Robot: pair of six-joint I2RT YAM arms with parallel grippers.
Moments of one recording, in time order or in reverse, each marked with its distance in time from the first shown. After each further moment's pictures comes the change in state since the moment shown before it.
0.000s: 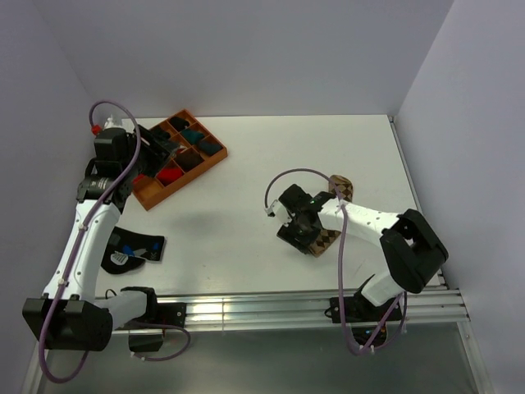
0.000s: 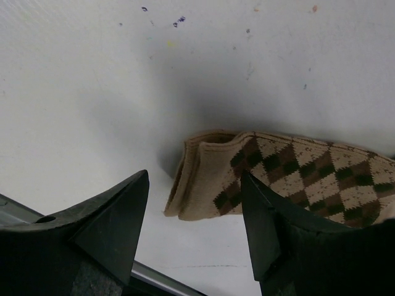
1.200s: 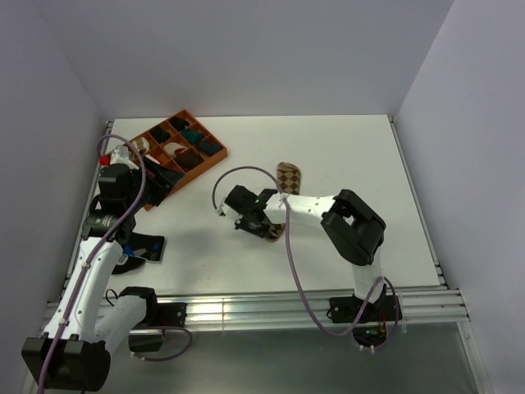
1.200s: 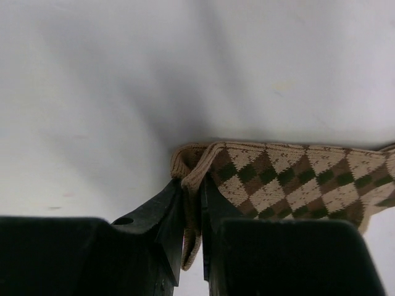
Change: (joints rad) left arm -0.018 -0.237 -0.319 0.087 0.055 0.013; right arm 0.222 0.430 0.407 0.095 0.158 0.023
